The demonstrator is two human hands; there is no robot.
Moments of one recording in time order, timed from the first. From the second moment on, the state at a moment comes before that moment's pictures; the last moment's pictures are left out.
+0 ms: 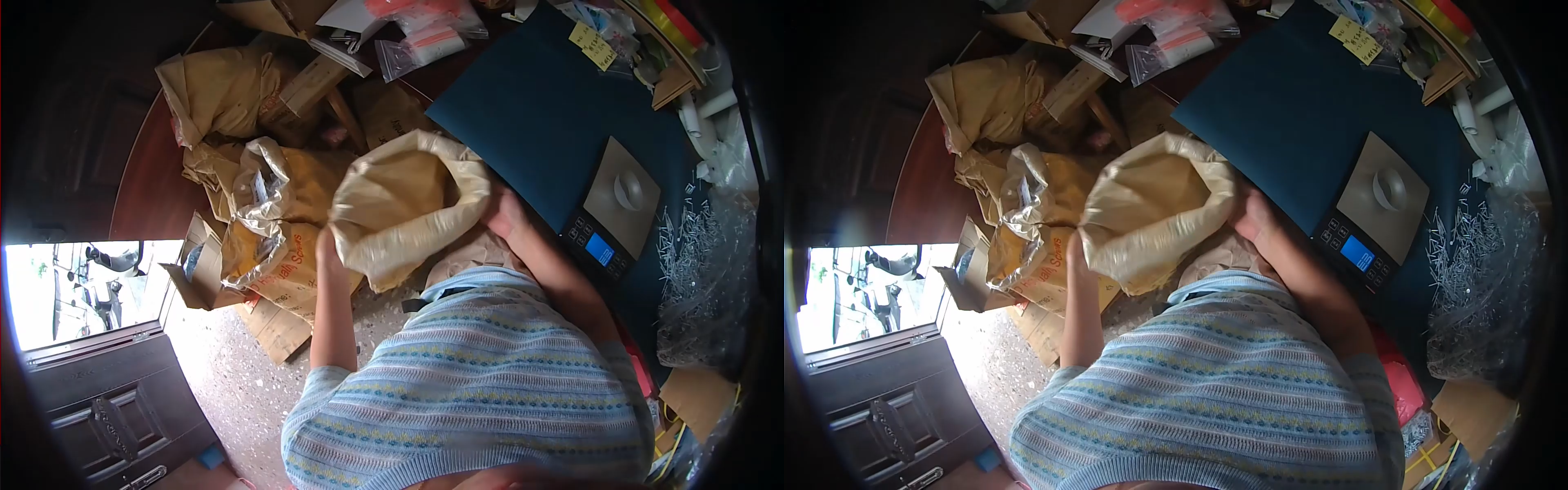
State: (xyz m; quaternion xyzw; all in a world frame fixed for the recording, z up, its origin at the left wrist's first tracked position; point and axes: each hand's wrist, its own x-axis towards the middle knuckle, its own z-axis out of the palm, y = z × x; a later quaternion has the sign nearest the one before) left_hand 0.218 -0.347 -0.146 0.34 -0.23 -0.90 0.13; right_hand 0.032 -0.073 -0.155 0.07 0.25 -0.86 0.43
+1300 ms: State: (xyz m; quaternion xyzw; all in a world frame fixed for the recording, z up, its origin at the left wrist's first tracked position) left_hand 0.080 -0.397 -0.074 0.23 -0.61 -0.76 -0.05; right_hand 0.018 -0.059 -0.128 -0.03 0.51 -0.72 0.47
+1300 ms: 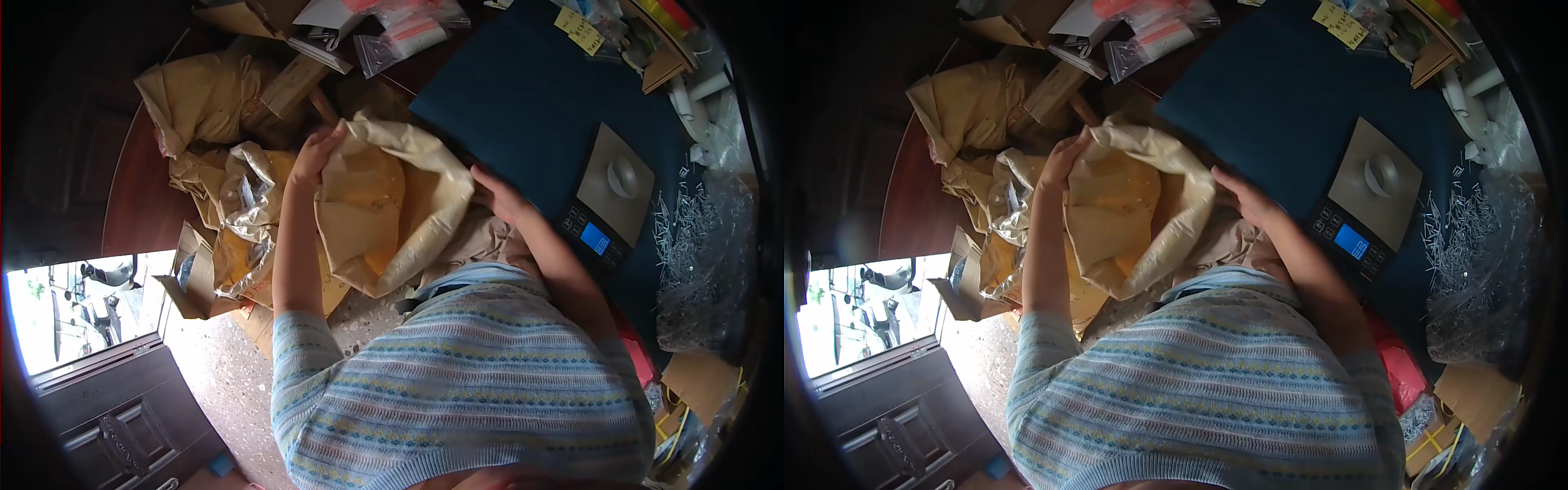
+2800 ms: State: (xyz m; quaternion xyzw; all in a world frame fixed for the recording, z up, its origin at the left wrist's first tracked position) left_hand 0.127 -0.435 -0.160 0.20 -0.56 -0.77 0.26; right_hand 0.053 -0.084 -0.196 -0.30 0.83 -0.36 0.31
